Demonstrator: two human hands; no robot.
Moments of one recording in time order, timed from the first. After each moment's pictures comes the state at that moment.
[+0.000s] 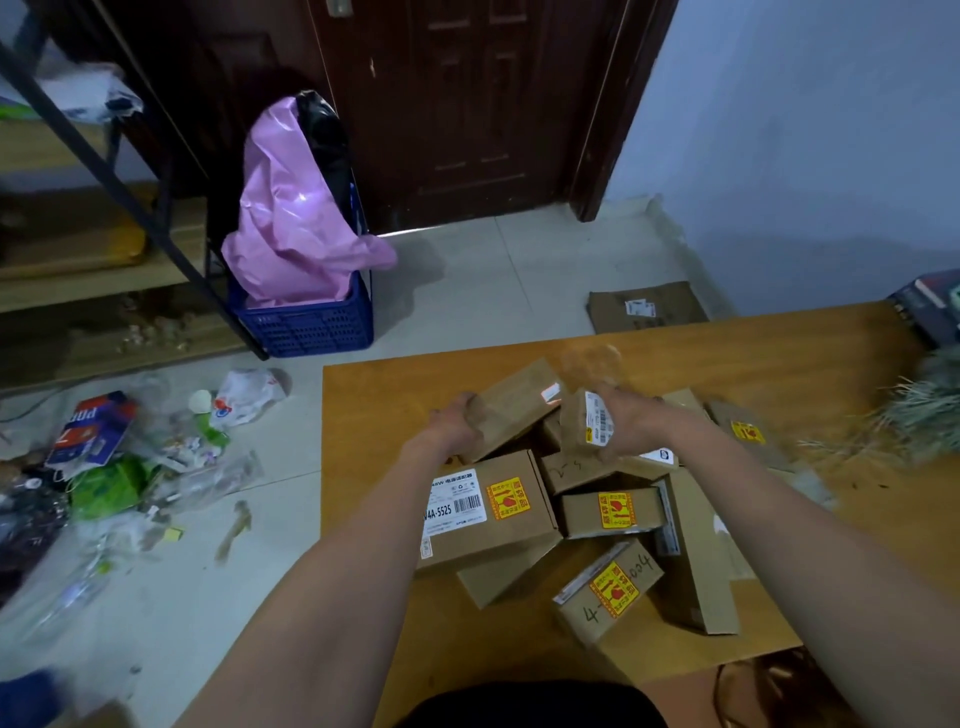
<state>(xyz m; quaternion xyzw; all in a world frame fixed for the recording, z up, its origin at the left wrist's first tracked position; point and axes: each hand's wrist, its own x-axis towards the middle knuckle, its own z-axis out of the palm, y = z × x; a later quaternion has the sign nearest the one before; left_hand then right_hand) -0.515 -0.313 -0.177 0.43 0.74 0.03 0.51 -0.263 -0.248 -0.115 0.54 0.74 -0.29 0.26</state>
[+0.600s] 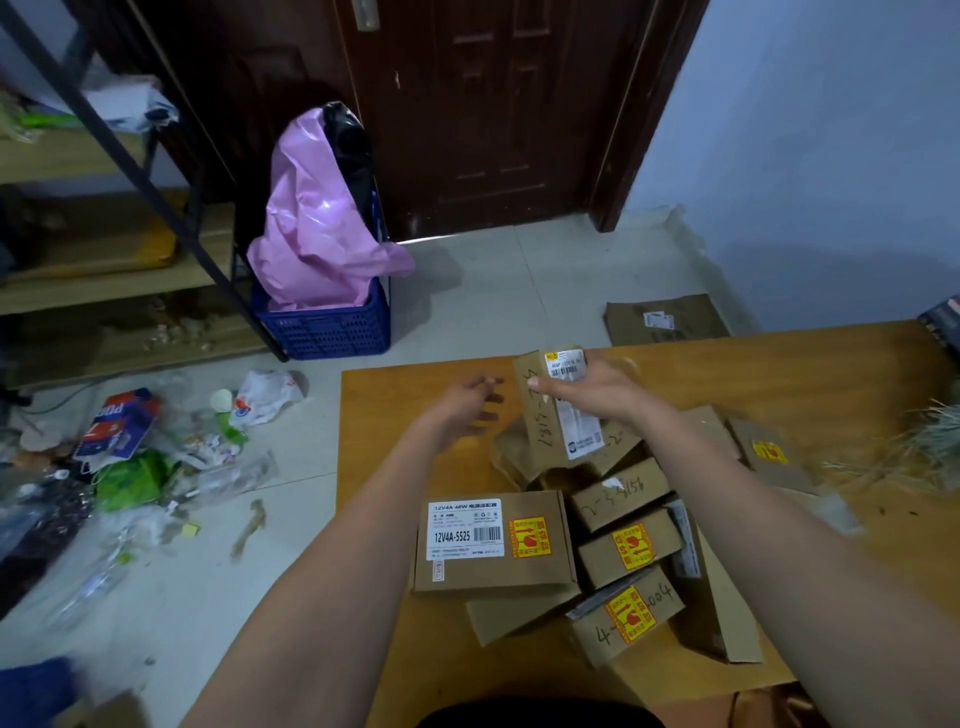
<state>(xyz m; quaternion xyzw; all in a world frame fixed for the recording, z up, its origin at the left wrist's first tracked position) -0.527 -0.301 -0.146 0.32 0.67 0.28 0.61 -0.334 -0.238 -0.094 0.62 0.63 -0.47 -0.01</state>
